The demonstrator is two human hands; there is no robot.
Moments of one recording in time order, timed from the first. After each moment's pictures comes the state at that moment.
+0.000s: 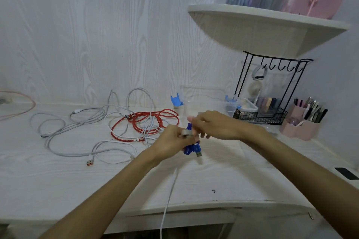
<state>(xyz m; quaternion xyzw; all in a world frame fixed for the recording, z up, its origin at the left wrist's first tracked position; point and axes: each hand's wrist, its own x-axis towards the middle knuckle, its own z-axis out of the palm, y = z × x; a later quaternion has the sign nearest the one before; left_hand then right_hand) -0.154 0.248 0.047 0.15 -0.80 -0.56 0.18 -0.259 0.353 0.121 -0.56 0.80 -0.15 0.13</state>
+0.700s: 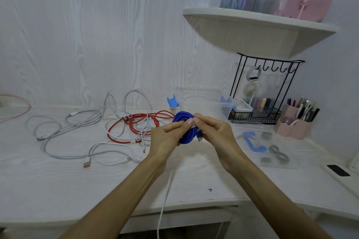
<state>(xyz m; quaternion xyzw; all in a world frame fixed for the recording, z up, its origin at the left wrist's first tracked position) -0.151 0.272 0.051 0.21 -0.58 -0.70 0.36 -0.237 0.372 0.075 -0.32 0.65 -0.67 0.18</state>
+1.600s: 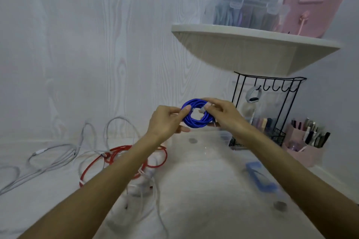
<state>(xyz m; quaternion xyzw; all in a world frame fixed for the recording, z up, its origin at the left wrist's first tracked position) -0.257 0.179 0.124 0.16 -0.77 -0.53 0.32 -0.357 0.312 0.159 -0.40 0.73 -0.55 0.09</state>
